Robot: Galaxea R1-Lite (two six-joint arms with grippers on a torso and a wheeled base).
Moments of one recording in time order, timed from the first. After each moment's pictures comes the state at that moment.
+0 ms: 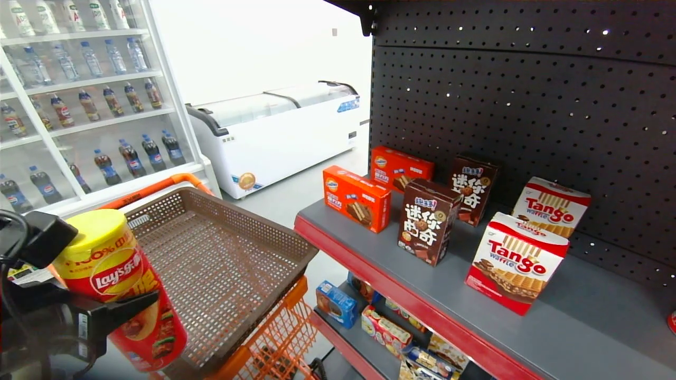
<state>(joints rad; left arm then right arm) -0.02 1.12 -0.51 -0.10 -0.18 0.08 0.00 0.00 0.00 0.00 0.01 0.00</state>
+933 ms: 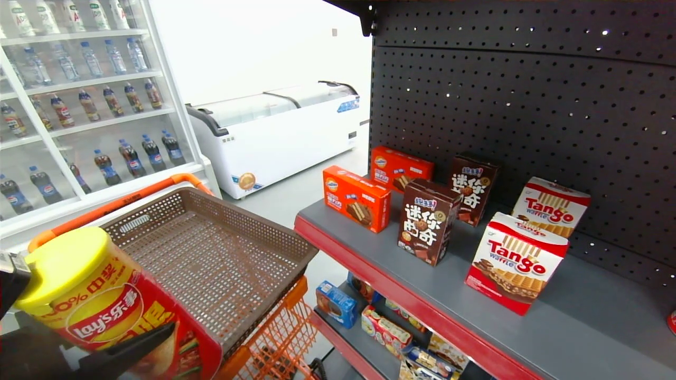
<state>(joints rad) -0.17 0.94 -0.37 -0.26 -0.39 0.08 0.00 0.00 0.00 0.00 0.01 0.00</state>
